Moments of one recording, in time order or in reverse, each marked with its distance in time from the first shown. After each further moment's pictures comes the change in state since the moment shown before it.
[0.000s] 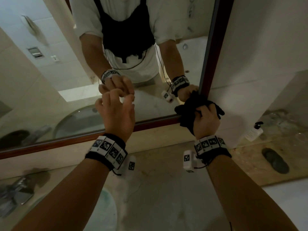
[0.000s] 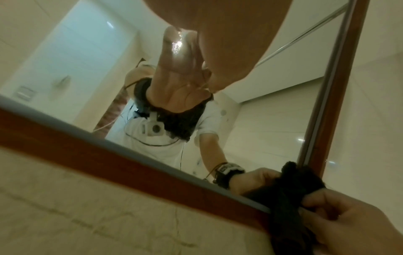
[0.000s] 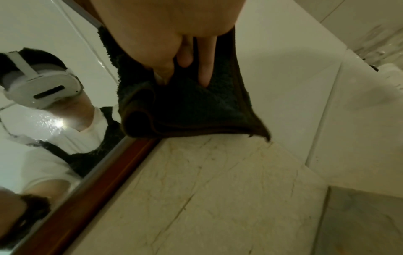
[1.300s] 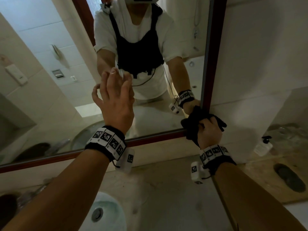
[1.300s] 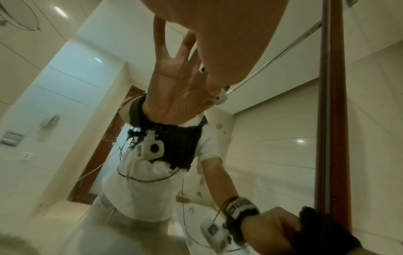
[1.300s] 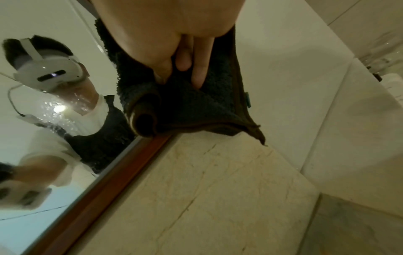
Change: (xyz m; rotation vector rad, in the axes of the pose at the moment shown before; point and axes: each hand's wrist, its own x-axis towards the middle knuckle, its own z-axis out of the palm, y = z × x) left_hand 0.069 -0.013 -0.048 0.096 0.098 -0.051; right_hand 0.009 -0.010 -0.011 -0.032 -0.147 0.039
